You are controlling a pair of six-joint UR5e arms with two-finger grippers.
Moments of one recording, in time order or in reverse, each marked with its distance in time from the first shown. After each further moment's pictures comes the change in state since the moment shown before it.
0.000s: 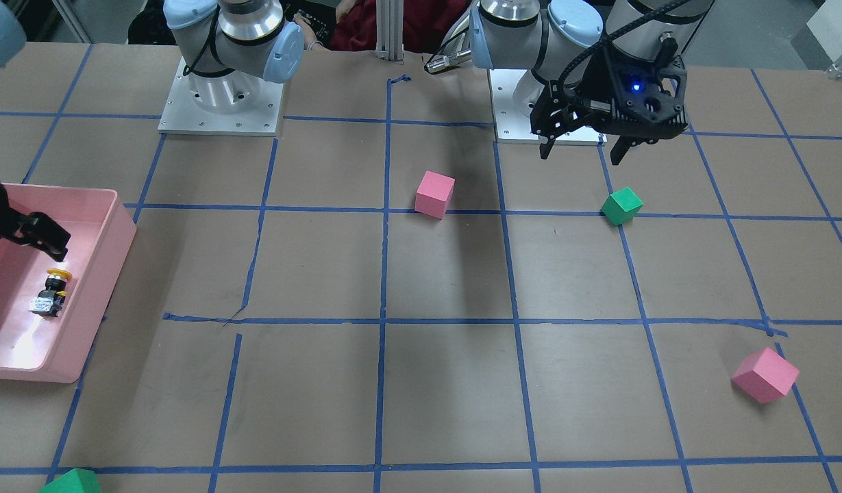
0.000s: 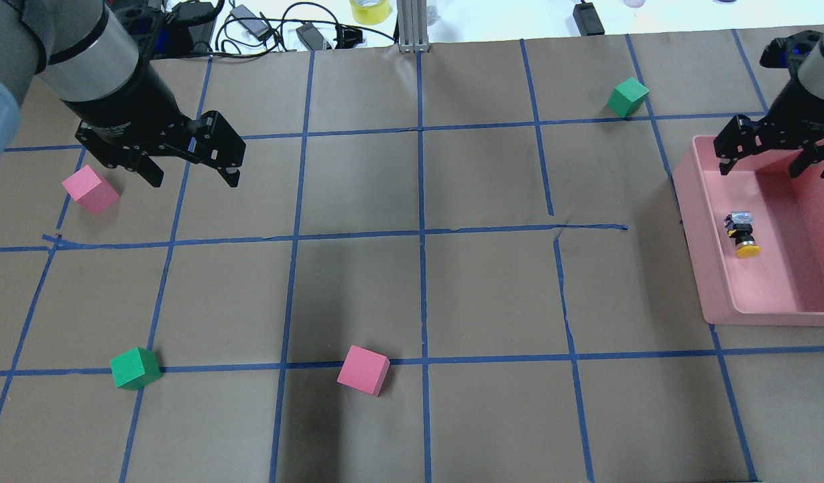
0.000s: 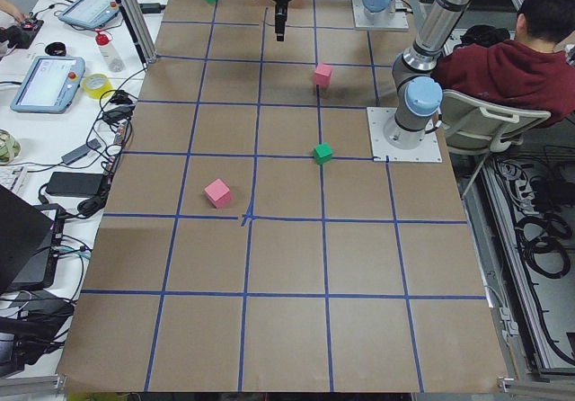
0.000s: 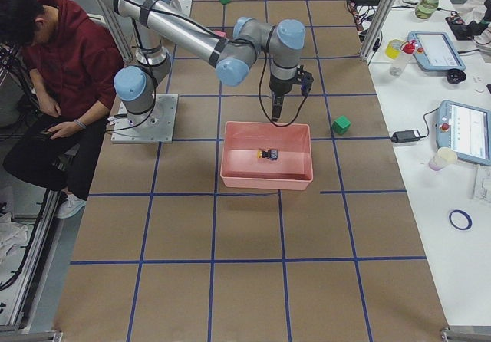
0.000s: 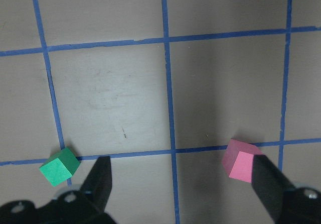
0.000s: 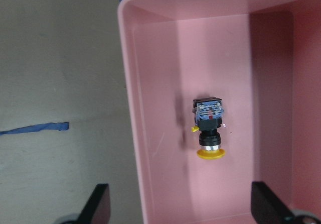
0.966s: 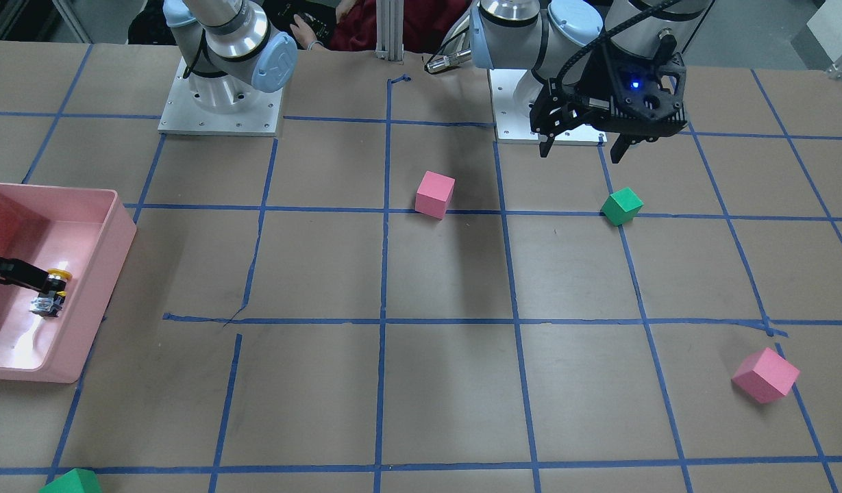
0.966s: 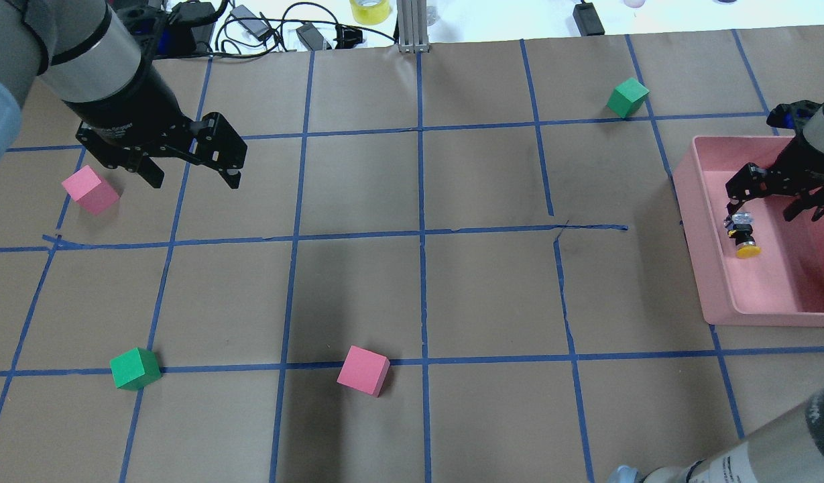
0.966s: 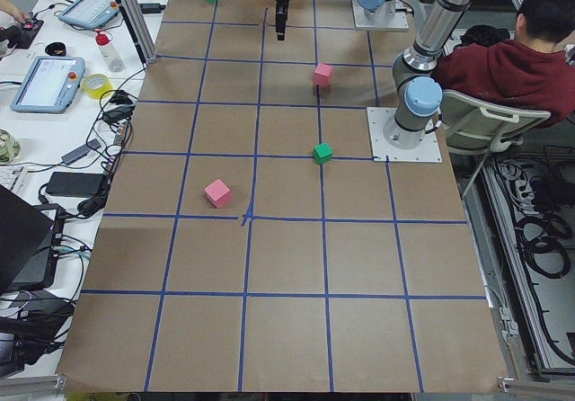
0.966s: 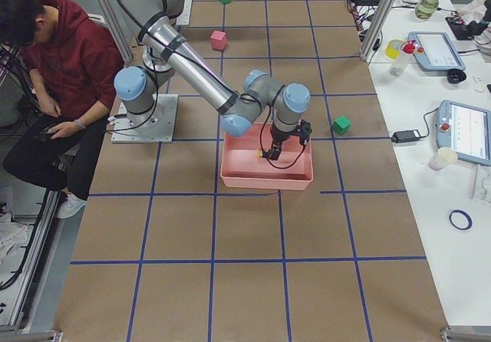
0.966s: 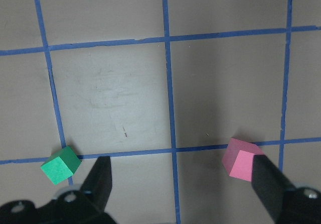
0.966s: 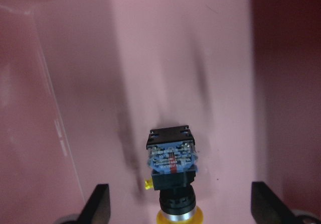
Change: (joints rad) left arm -0.010 0.002 0.000 -0.004 0.009 -0.002; right arm -0.109 0.222 0.009 -0.106 0.033 -0.080
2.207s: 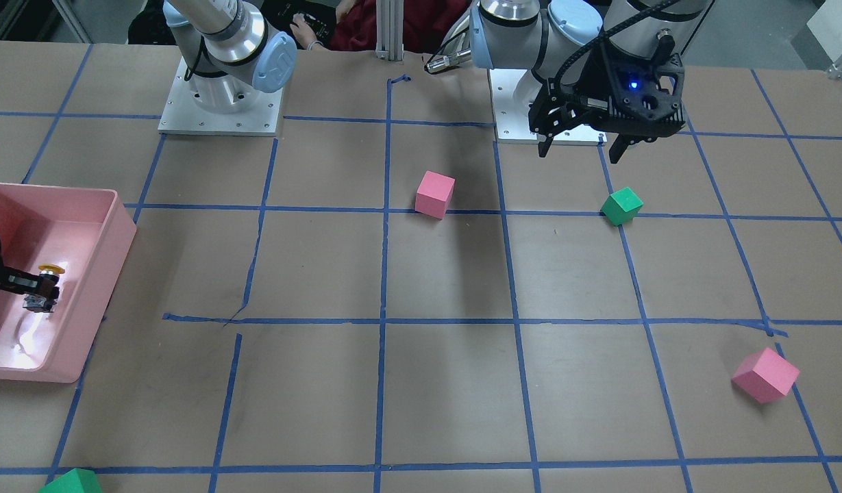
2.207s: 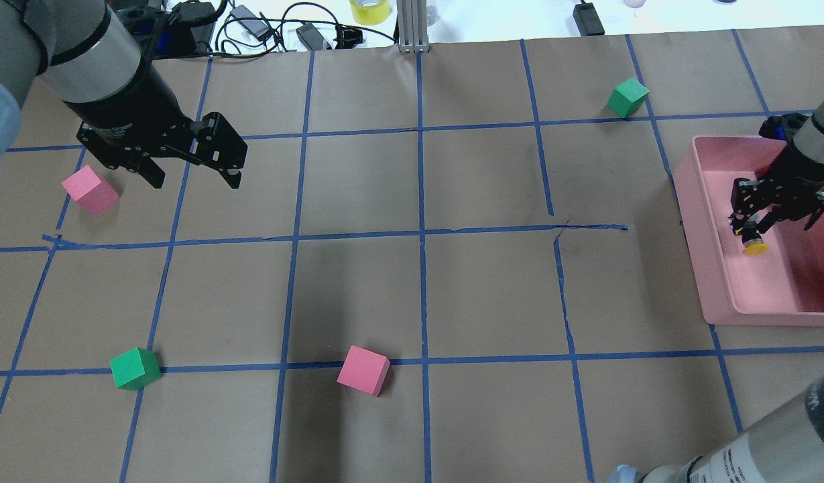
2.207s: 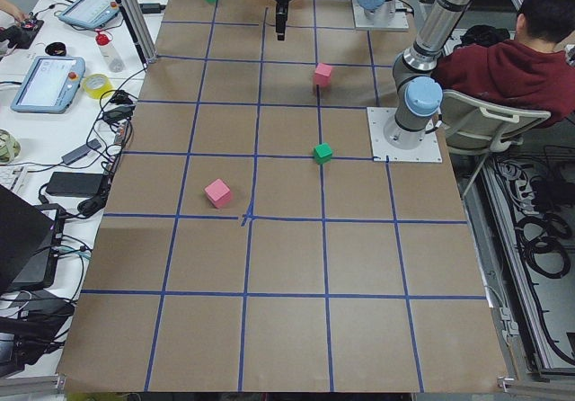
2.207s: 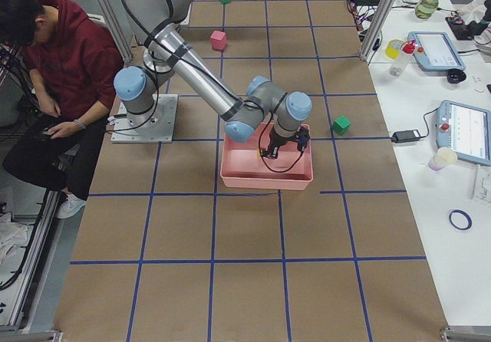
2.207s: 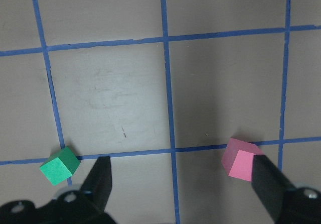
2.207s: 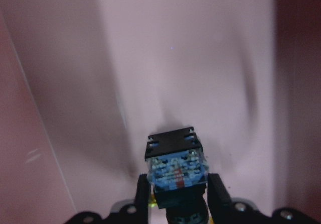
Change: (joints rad) left arm 0.003 0.000 -0.001 0.000 -0.006 0.001; right arm 0.000 0.003 -0.021 0.065 -0.004 0.034
